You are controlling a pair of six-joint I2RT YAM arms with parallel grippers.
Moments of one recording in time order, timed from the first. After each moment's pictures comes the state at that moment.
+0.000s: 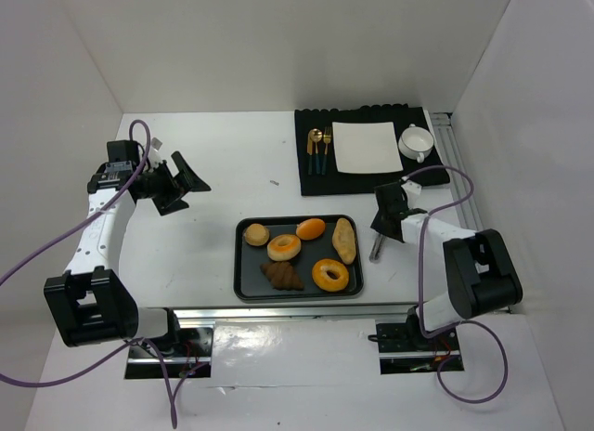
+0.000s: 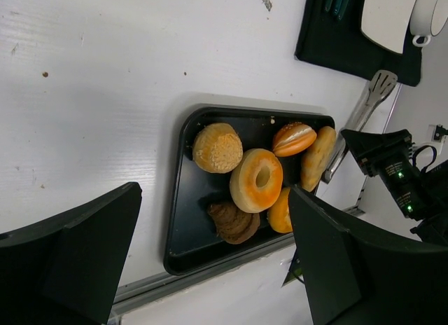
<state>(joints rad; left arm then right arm) 0.20 1.33 1.15 -0.76 0.56 -0.45 0.25 1.46 0.65 -0.15 0.36 0.66</state>
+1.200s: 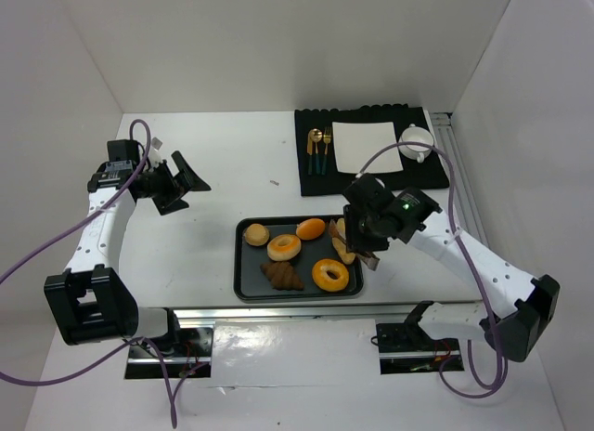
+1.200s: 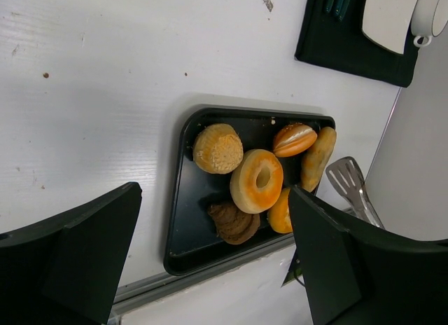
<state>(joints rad) 0.20 1.34 1.15 -0.76 0.56 -0.45 0.73 1.19 1.20 -1.17 0.13 0.66</state>
